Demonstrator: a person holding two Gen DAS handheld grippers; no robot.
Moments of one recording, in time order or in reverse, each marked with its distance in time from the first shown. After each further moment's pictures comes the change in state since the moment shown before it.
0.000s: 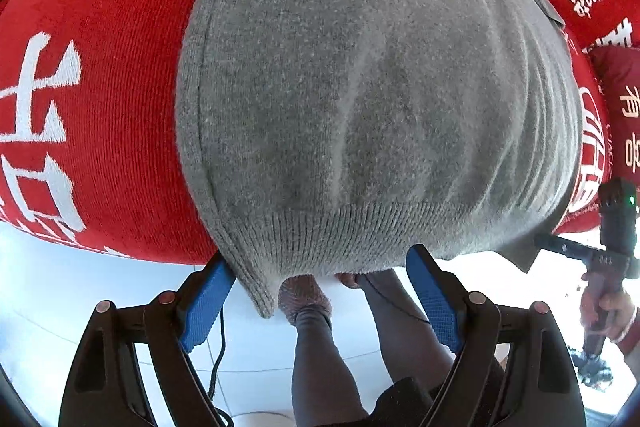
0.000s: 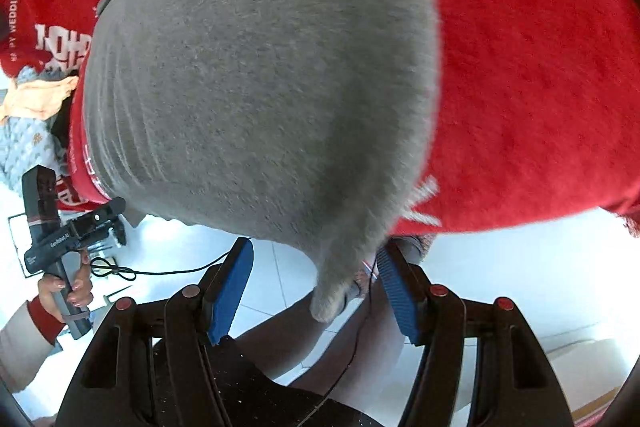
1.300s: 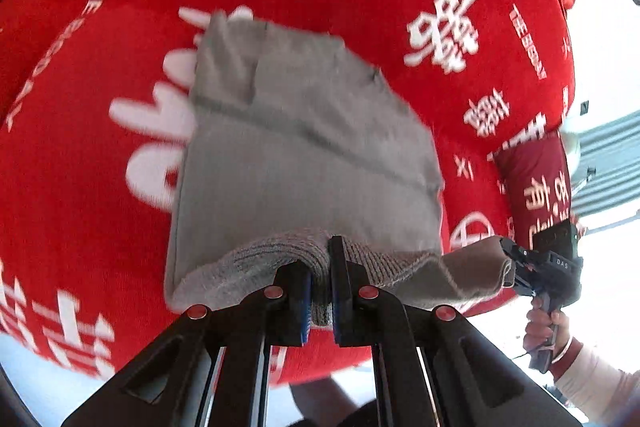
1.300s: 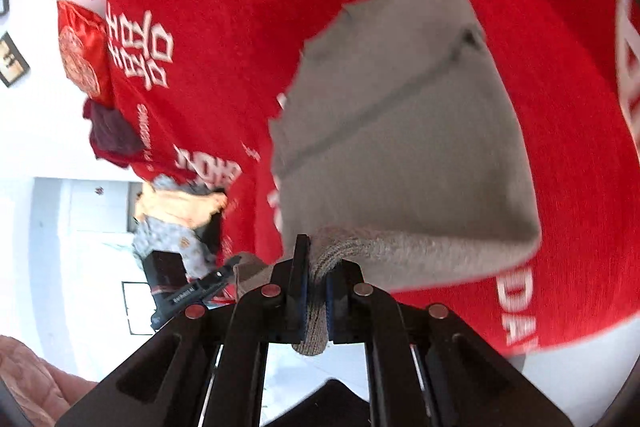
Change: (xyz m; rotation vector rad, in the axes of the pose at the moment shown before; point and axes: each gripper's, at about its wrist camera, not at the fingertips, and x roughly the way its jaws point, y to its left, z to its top) left arm -0.150 -0.020 0.150 -0.022 -0.332 -0.299; right arm -0.175 0.047 0.102 0.085 -0.385 0.503
